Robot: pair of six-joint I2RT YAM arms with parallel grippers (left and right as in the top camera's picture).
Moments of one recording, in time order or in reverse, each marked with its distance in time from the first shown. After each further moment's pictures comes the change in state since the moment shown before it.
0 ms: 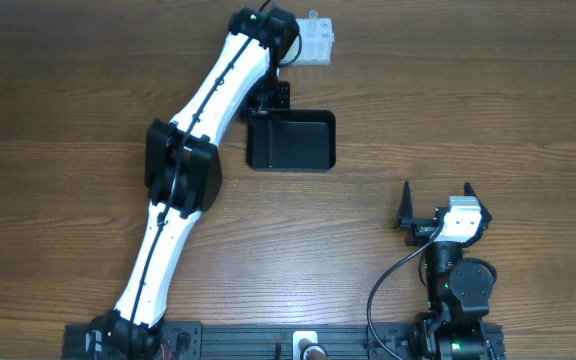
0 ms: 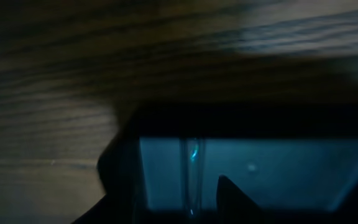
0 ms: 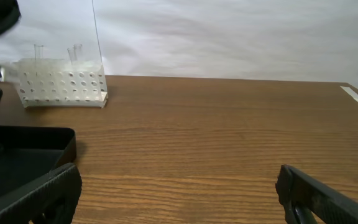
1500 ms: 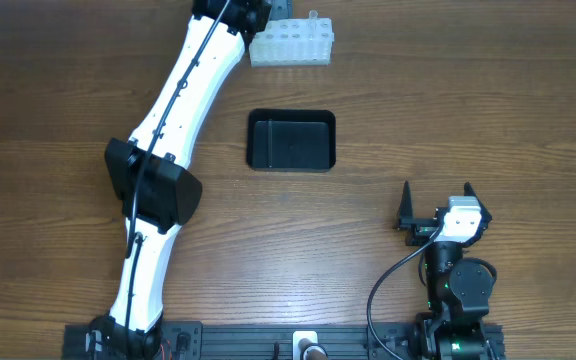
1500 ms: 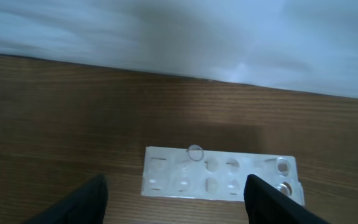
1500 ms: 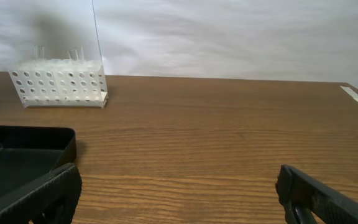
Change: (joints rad) left arm 0.023 -0.213 0.004 0.633 -0.370 0.000; right arm 0.000 0.000 0.000 0.000 0.000 0.000
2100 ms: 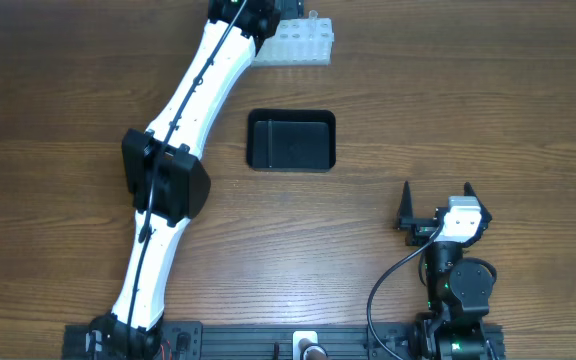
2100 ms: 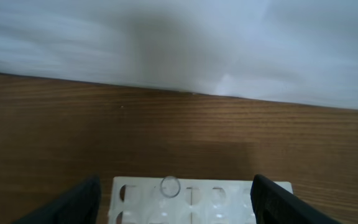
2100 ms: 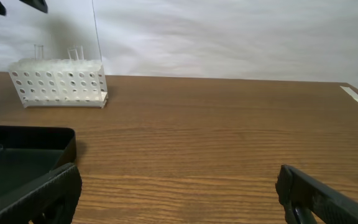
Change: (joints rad) left arm -0.008 0.093 0.000 0.161 0.017 0.028; right arm 0.000 0.000 0.000 0.000 0.000 0.000
